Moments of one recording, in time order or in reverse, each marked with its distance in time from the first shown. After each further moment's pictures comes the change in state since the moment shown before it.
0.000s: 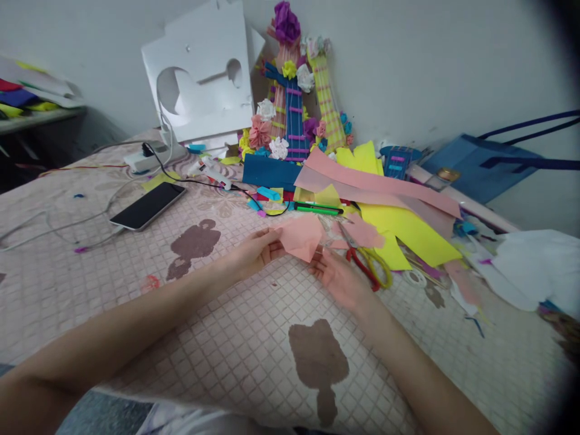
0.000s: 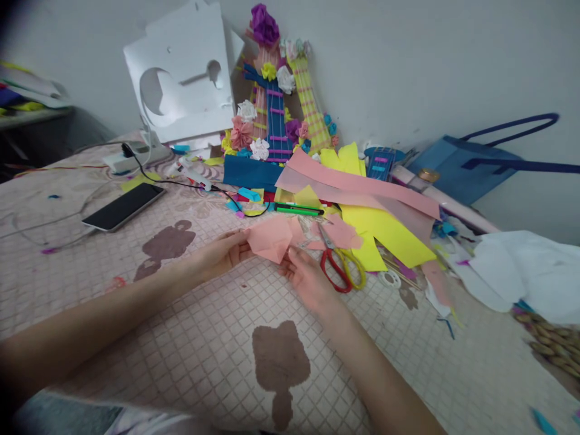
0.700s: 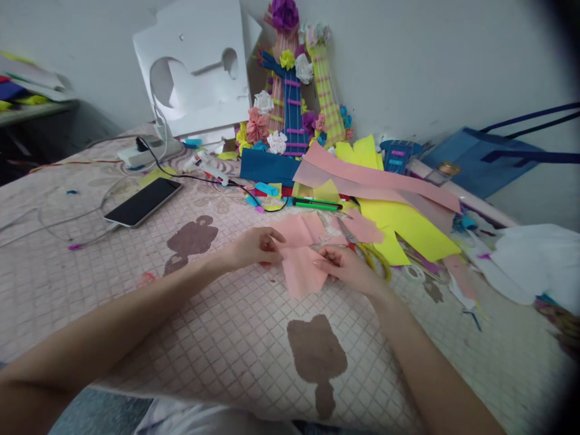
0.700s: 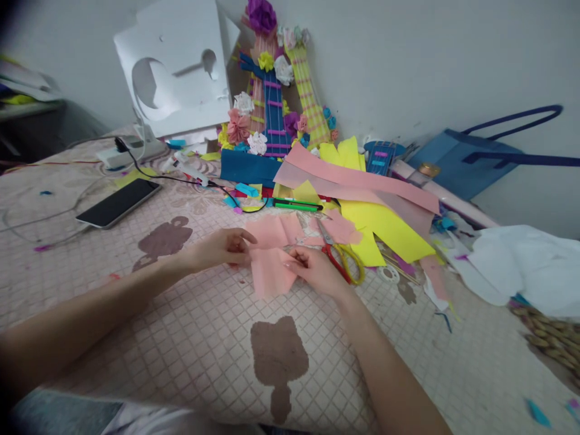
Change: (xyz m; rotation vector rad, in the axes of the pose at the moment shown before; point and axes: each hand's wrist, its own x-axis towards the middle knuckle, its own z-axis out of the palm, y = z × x) left_hand -0.005 0.015 -0.015 0.838 -0.172 -0.054; right_hand 0.002 -0.026 -0.024 -0.949 -0.238 -0.120
